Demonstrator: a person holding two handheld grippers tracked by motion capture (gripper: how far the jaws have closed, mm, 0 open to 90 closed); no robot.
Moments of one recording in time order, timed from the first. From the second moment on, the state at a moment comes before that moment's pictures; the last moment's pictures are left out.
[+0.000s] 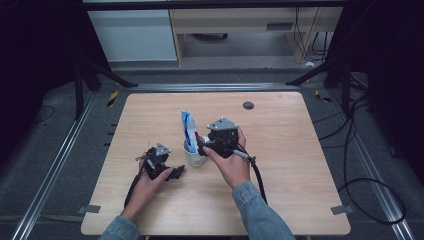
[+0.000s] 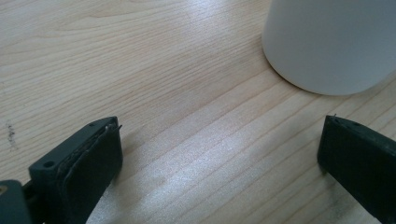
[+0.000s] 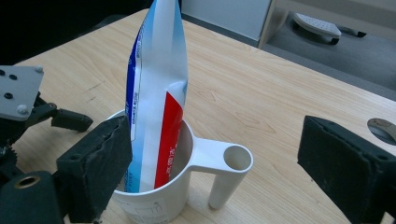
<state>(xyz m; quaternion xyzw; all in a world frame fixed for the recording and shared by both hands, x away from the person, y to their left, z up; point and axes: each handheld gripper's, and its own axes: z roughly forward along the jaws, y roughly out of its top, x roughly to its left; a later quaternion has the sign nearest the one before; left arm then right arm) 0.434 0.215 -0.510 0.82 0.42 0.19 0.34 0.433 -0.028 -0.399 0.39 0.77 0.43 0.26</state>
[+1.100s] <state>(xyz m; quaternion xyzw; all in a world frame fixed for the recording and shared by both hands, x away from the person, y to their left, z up) 0.433 0.215 -0.510 0.82 0.43 0.19 0.34 0.432 -0.147 -0.411 0.43 0.77 0.36 0.31</state>
